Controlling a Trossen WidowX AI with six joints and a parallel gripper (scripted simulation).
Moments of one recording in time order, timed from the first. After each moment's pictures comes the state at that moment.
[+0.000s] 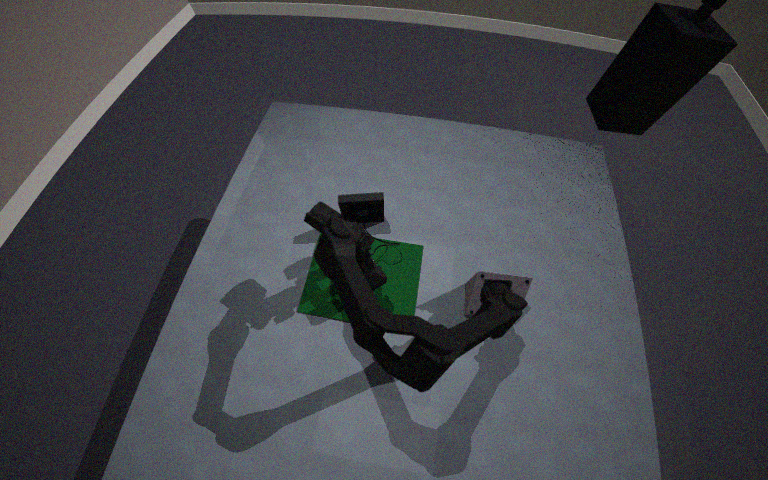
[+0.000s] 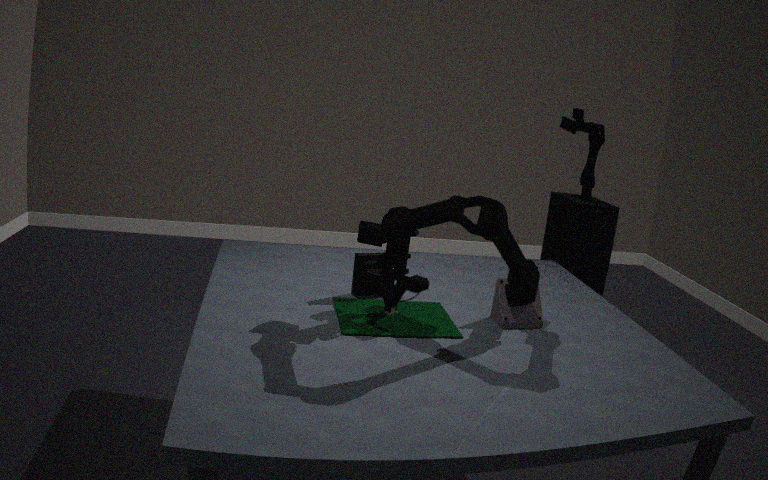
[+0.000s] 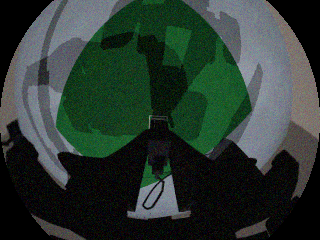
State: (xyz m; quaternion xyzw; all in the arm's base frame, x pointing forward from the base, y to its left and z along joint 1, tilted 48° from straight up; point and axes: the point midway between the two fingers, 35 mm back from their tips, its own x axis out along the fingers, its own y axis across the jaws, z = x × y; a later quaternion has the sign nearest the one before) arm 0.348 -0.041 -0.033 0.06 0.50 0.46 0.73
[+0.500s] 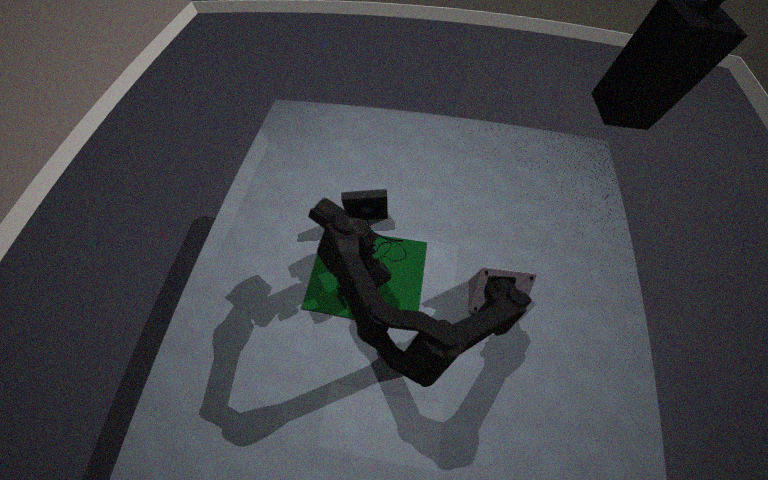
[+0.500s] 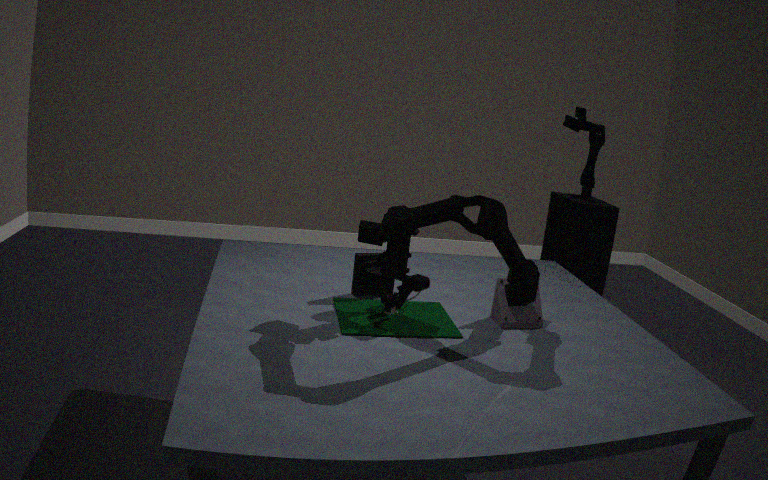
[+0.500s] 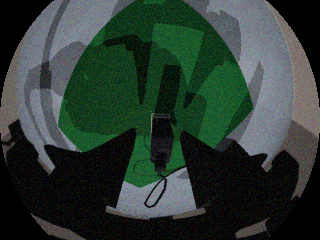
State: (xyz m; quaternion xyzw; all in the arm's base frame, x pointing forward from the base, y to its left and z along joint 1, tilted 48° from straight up) arm 0.346 -0.042 -0.031 0.07 0.50 0.46 0.73
